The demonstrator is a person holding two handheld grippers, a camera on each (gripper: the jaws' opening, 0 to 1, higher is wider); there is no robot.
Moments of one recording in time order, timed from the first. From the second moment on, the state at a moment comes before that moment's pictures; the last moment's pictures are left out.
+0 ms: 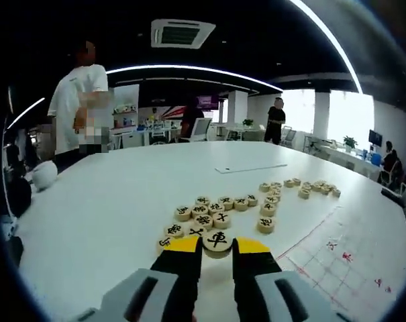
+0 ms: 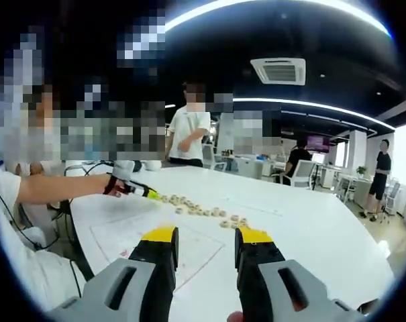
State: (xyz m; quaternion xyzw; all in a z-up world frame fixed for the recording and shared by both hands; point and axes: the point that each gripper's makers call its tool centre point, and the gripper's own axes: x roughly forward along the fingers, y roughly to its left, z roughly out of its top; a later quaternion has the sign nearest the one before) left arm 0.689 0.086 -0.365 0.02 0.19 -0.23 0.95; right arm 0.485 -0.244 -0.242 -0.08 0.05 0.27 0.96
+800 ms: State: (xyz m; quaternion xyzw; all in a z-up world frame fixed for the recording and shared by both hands) left arm 0.674 0.076 -0.396 0.06 0.22 -0.28 0.93; right arm 0.485 -0.245 -0.242 -0.09 0.05 0.27 0.96
